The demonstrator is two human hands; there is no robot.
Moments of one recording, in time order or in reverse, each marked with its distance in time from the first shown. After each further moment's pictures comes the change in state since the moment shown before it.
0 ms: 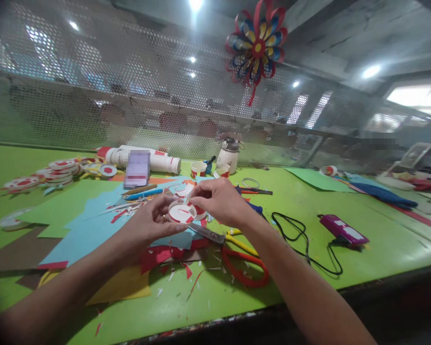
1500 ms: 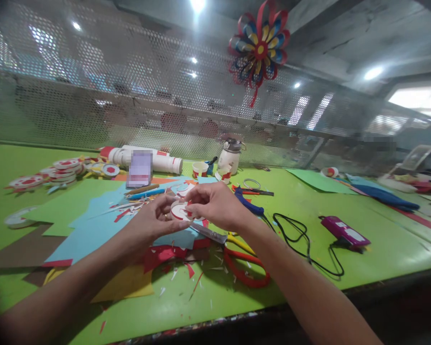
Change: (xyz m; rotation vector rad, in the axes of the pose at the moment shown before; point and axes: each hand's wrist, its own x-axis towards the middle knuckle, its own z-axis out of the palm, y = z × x) left_hand 0.006 -0.007 -0.004 -0.081 0.009 -0.029; right_hand -0.001 -0.005 0.012 0.301 -0.108 0.067
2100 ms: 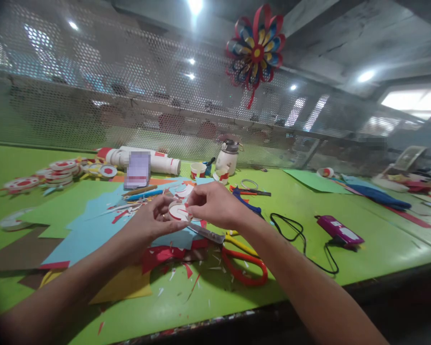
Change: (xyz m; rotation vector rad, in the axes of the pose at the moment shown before) left_hand -0.003 0.006 0.004 0.010 0.057 -0.016; right_hand 0.001 -0.002 -0.007 -0.330 0.004 -0.005
